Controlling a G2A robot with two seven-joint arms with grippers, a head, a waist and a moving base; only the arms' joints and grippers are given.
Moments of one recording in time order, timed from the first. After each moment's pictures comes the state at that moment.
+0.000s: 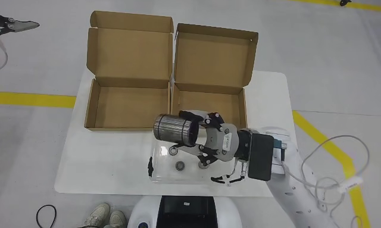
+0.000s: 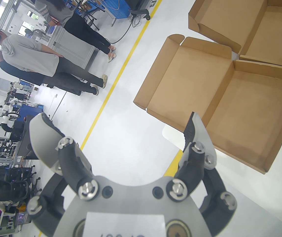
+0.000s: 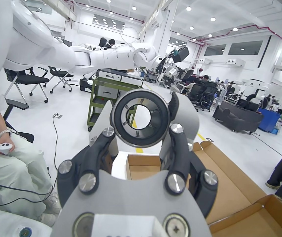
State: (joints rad) left arm 0.40 -0.15 -1.00 -1.50 0.90 -0.88 -0.13; right arm -1.23 -1.26 1.08 -2.02 -1.19 -0.88 -0.27
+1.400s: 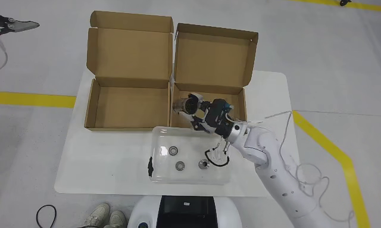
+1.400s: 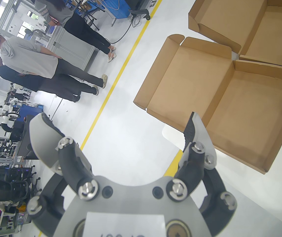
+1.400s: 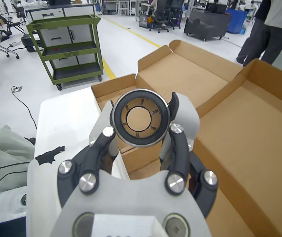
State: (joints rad) left arm 0.40 -0.15 -1.00 -1.50 0.90 -0.88 -0.13; right arm -1.16 -1.27 1.00 -1.68 -1.16 -0.58 0.07
